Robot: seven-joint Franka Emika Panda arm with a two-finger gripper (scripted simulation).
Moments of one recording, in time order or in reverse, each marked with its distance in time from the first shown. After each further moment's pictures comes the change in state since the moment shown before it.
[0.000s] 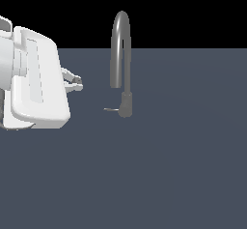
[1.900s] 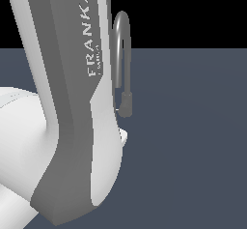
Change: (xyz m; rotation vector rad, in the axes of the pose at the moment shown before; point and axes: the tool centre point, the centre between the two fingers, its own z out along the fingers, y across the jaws) arm 0.071 -0.046 0.099 -0.563 -0.091 -0.559
